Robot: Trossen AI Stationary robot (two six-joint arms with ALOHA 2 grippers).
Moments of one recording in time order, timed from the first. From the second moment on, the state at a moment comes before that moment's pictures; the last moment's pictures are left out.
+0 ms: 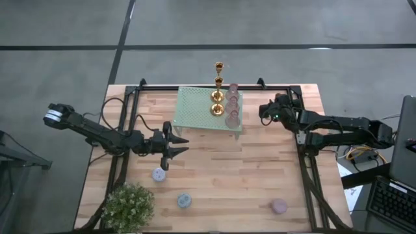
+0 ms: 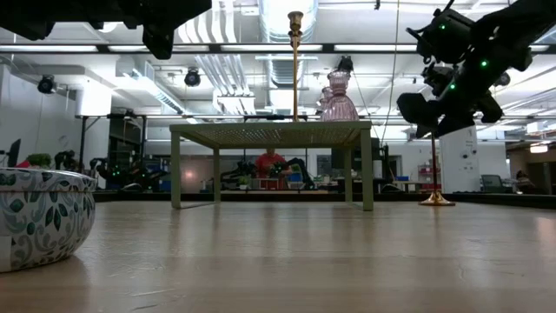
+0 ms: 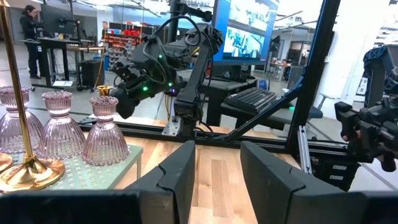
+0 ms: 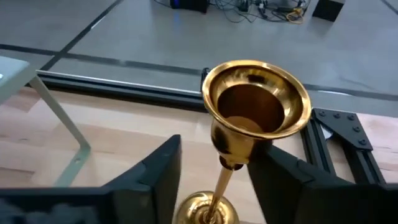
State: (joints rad) left arm -0.29 0.98 0.42 0.68 -0.31 -0.11; right arm -0.38 0.96 0.48 -0.33 0.87 0.67
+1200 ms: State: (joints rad) left arm -0.29 0.98 0.42 0.65 -0.31 -0.10; right arm -0.08 0.92 0.80 -0.66 0.56 0.66
